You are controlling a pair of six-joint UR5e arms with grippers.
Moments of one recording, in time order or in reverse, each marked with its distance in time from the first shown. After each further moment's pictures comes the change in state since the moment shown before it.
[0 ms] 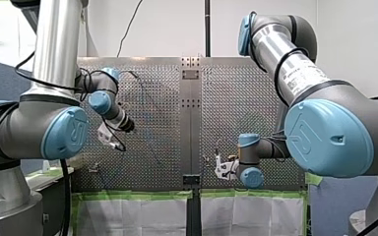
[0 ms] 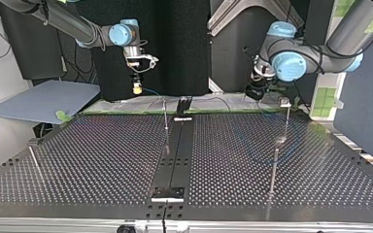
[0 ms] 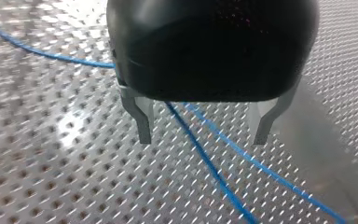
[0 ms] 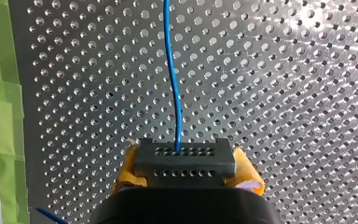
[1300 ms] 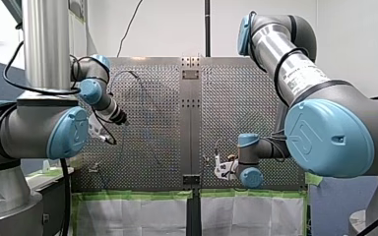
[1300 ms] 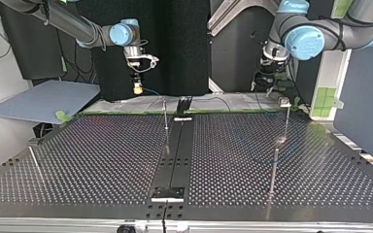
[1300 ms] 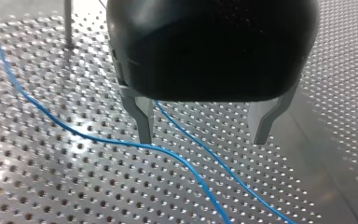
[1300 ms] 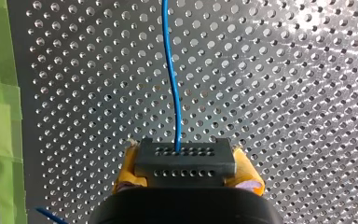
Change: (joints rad) left arm 0.043 0.212 -0.112 -0.072 -0.001 0.039; right arm 0.004 0.000 0.000 -0.004 0.001 -0.004
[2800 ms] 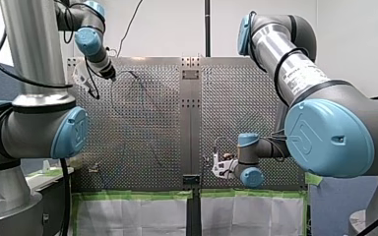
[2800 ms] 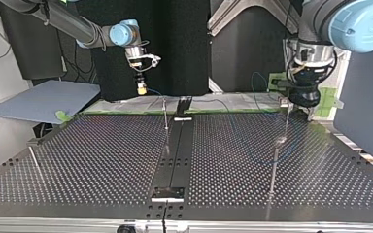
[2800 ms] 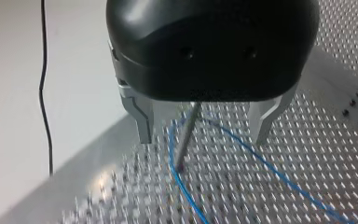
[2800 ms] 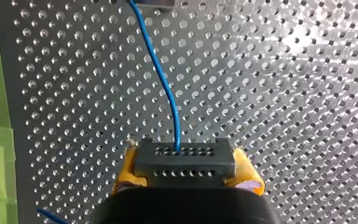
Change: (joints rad) left arm 0.019 0.229 0.292 -0.330 -0.170 0.308; right arm 0.001 -0.001 -0.004 -0.019 -0.088 0.049
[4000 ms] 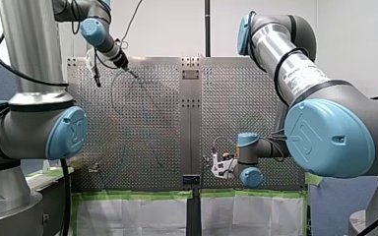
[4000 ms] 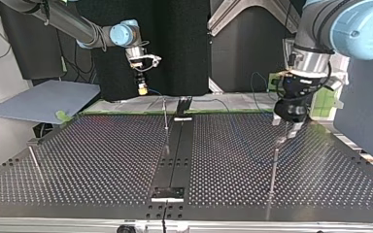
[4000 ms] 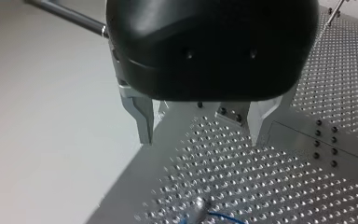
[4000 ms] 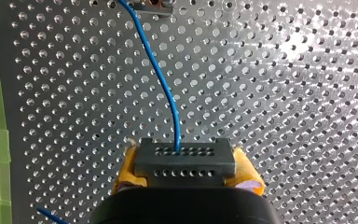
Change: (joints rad) left arm -0.068 -0.033 0.122 -0.017 0.105 0.295; right arm 0.002 0.000 -0.003 -0.001 -0.005 -0.018
